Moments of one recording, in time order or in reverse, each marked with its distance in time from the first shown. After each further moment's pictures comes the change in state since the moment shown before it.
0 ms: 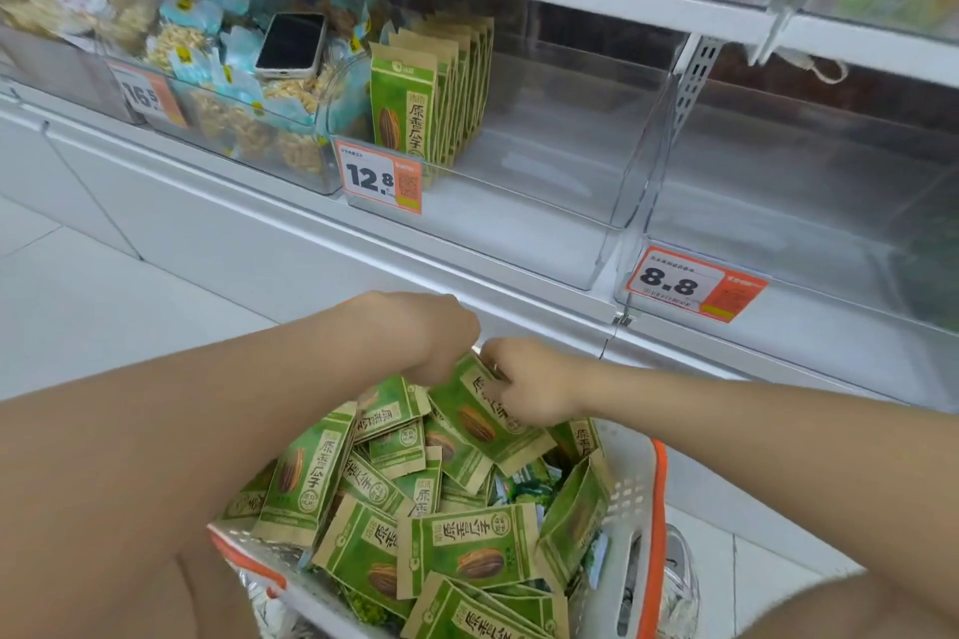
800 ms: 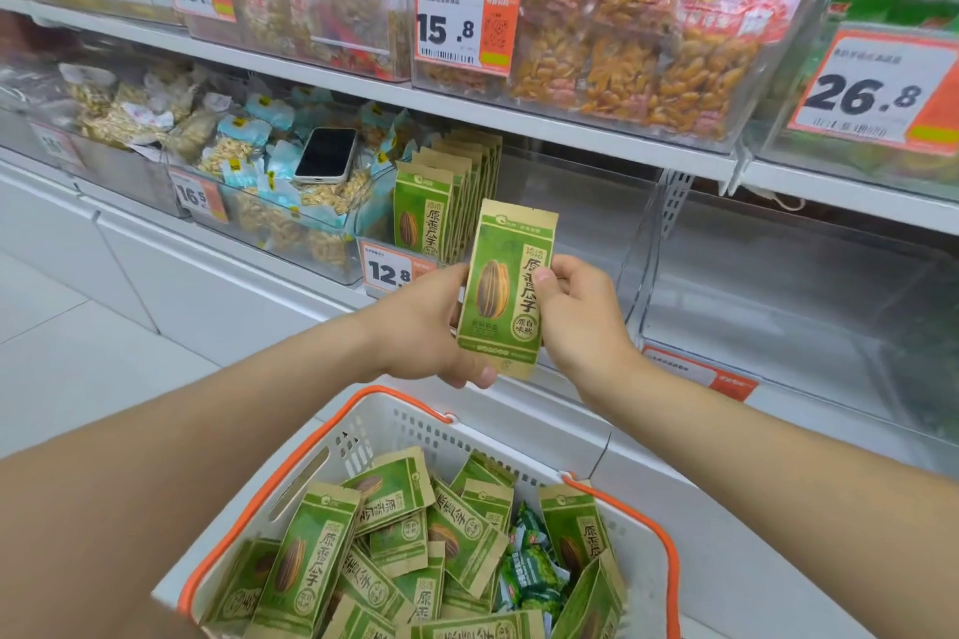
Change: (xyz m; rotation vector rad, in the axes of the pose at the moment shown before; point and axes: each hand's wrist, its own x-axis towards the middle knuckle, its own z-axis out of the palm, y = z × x) left_hand -0.054 -0.040 -0.052 -1.251 0.517 0.166; right_hand -0.014 -0.037 -0.102 0.922 0.924 -0.022
